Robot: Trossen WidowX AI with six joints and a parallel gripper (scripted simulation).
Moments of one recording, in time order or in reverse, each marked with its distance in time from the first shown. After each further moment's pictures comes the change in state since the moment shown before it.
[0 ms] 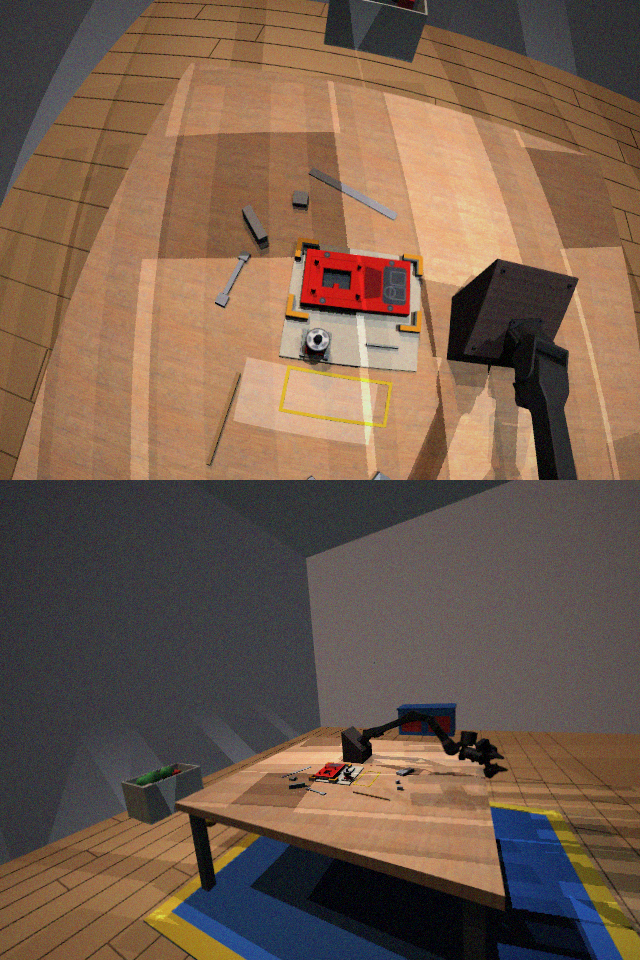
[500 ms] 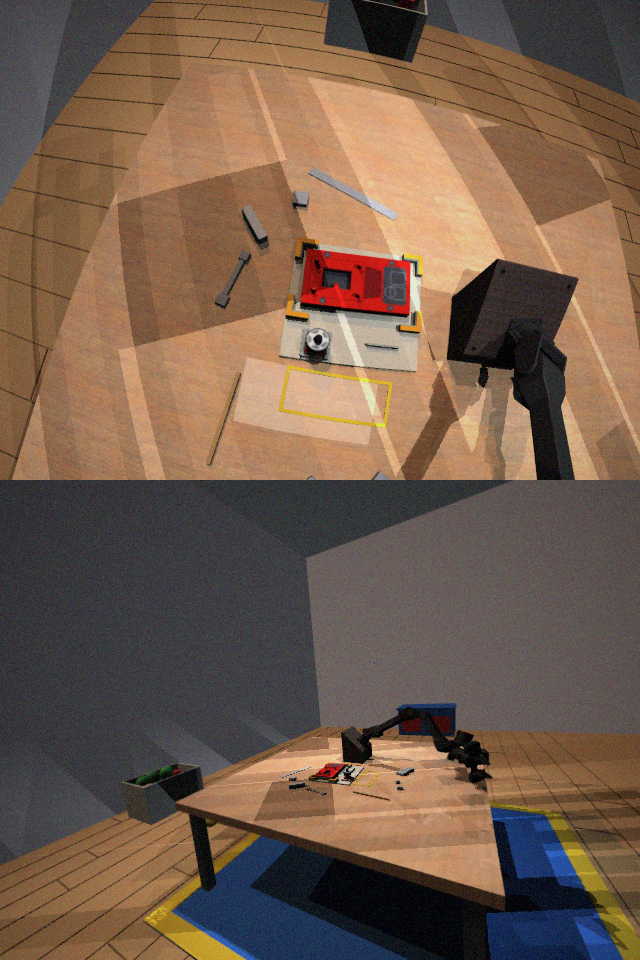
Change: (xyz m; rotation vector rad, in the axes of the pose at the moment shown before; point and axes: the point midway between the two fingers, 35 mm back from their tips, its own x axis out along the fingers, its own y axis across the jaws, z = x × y) arm 0.033 -0.057 -0.106 -0.134 0.175 0.041
